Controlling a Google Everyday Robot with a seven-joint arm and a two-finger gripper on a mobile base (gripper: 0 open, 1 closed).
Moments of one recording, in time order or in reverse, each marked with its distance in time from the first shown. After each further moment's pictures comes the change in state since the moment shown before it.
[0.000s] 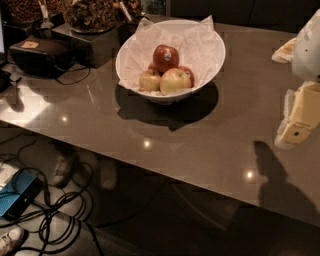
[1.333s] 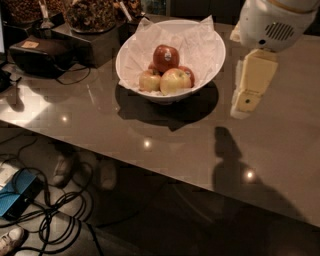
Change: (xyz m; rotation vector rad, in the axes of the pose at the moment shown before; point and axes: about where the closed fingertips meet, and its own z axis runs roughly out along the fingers) arm -0.077 -0.029 0.003 -0.030 0.005 -0.067
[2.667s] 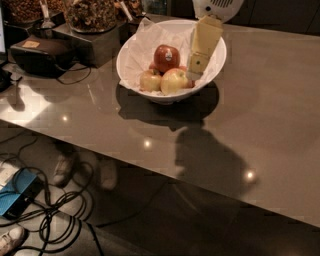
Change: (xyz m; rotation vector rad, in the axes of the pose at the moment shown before) arm -0.075 -0.071 0.017 -0.004 -0.050 0.017
